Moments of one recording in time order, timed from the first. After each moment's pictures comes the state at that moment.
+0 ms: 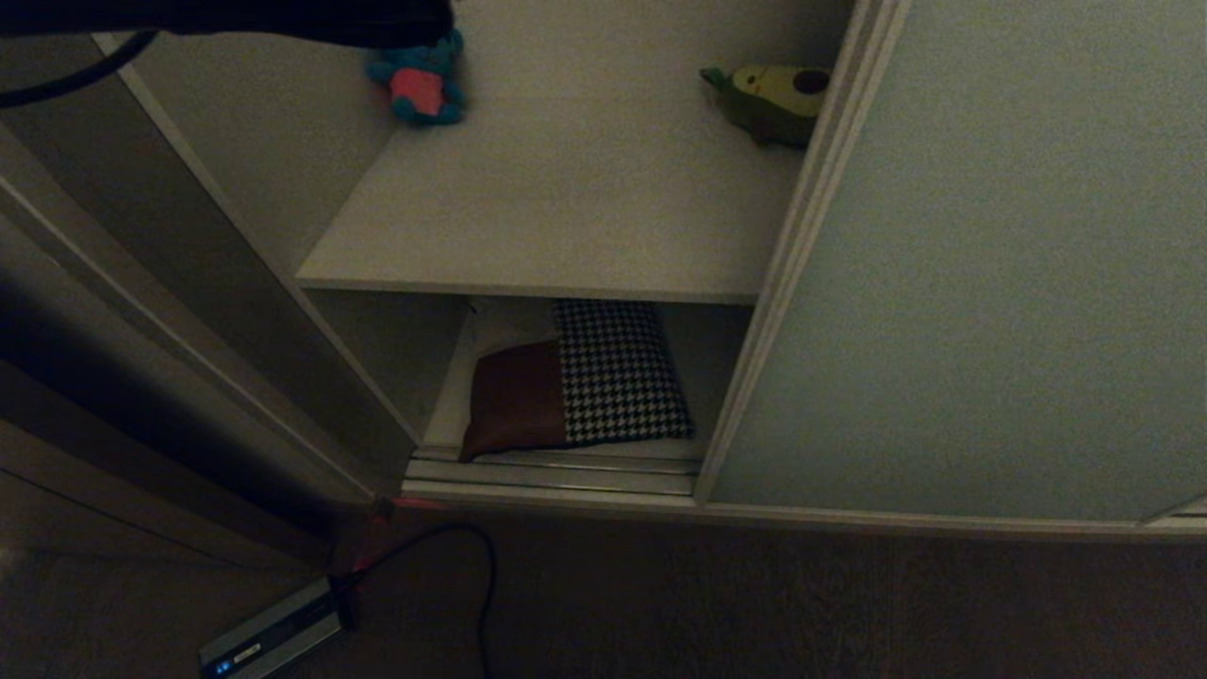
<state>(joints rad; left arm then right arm) -0.53 1.58 -1.85 0.15 0.14 0.05 0.00 0.00 0.00 0.00 0.02 -0.05</state>
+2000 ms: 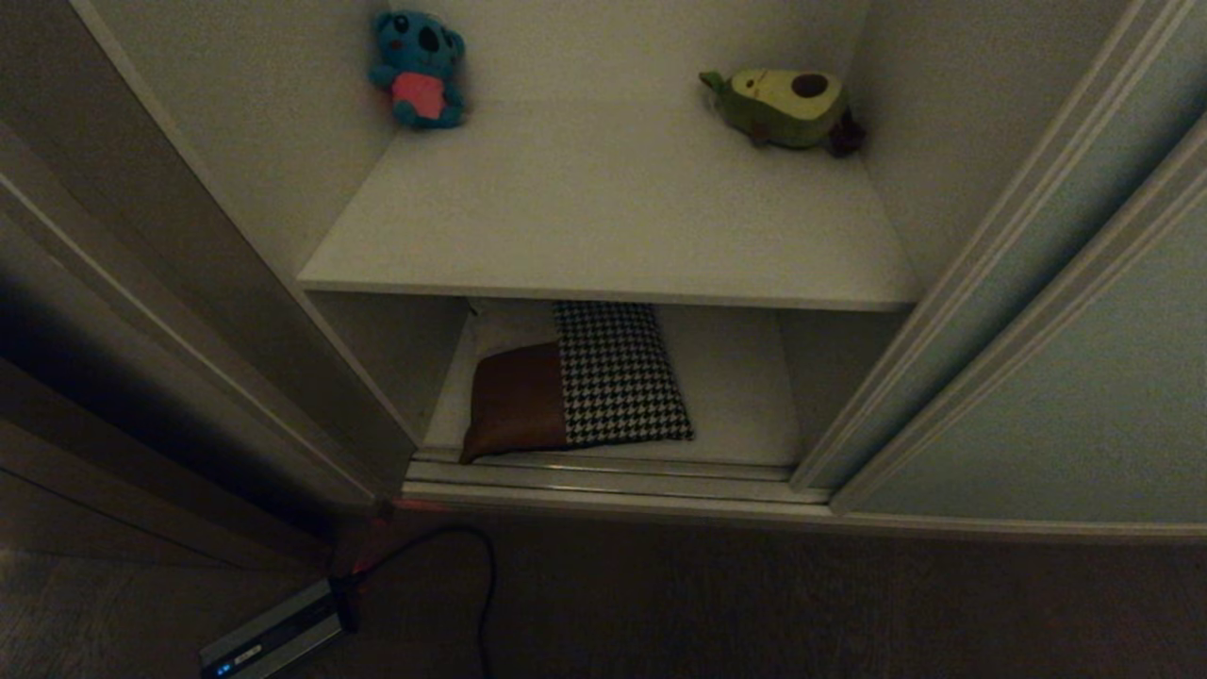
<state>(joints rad) -0.02 0.02 -0.08 0.14 -0.06 -0.01 0.00 0.00 0.00 0.00 0.02 -0.05</state>
